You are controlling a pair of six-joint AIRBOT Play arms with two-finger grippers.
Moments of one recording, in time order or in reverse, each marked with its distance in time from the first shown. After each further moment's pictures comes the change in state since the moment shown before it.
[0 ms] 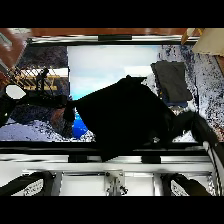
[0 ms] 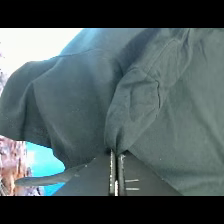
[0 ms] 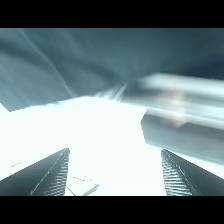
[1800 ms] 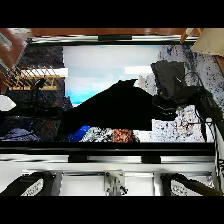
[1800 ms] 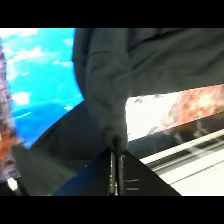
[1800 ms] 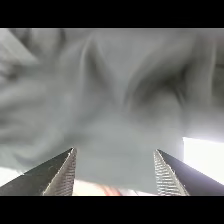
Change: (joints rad) left arm 0.018 0.187 -0.132 -0.009 -0.140 0.005; right arm -0.029 -0.209 0.436 -0.064 0.321 0.051
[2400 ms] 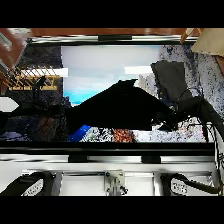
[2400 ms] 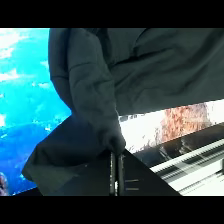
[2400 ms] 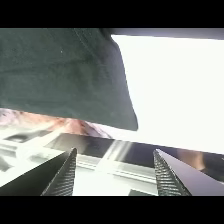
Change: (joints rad) left arm -0.024 0.005 -0.020 -0.051 0.088 -0.007; right arm -0.121 -0.074 -0.158 0.054 -0.202 -0.106
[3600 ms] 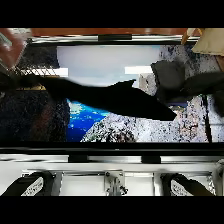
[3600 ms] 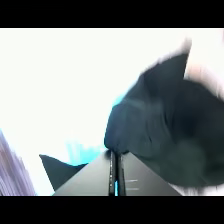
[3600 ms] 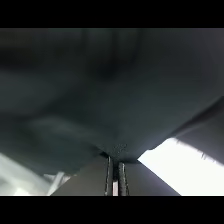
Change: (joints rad) left arm 0.169 0.043 0.488 -0.001 0.058 0.101; right arm 0.122 0.252 0.439 0.043 0.077 -0.210
